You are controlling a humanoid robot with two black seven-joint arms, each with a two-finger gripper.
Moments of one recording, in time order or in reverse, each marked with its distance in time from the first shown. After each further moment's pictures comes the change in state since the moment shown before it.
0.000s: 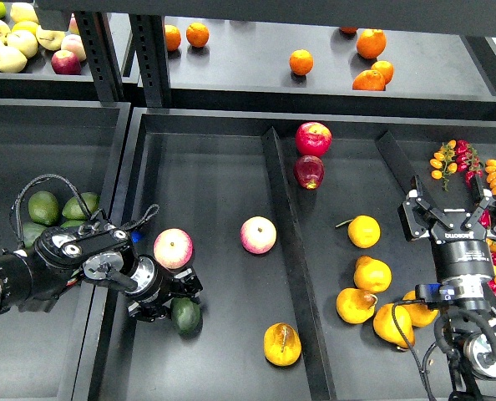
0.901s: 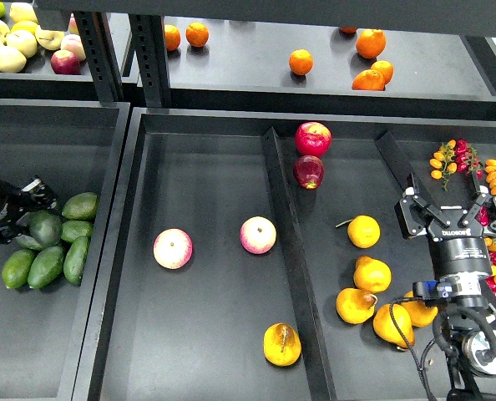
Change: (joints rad) left arm -0.057 0.514 0.055 0.005 -0.079 -0.001 0.000; right arm 0.009 0.000 -0.010 0.006 0.002 0.000 -0.008
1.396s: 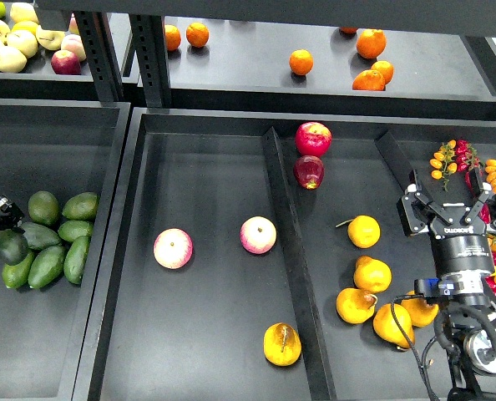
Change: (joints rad) left arm 0.048 -0.020 0.002 0.085 0.001 0.001 0.000; right arm 0.000 0.000 0.006 0.016 0.000 0.001 0.000
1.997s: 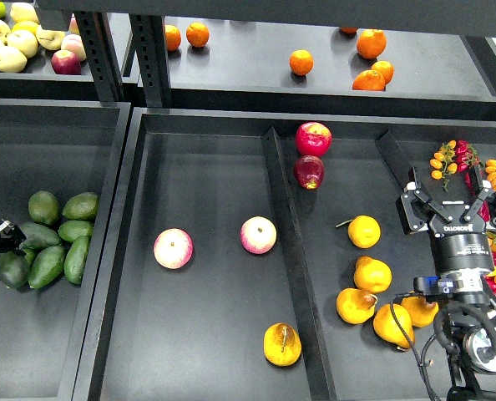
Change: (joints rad) left arm 0.074 -0.055 -0.017 0.057 -0.003 0.000 0.000; right arm 0.004 0.000 -0.004 0.002 0.000 0.001 -0.001
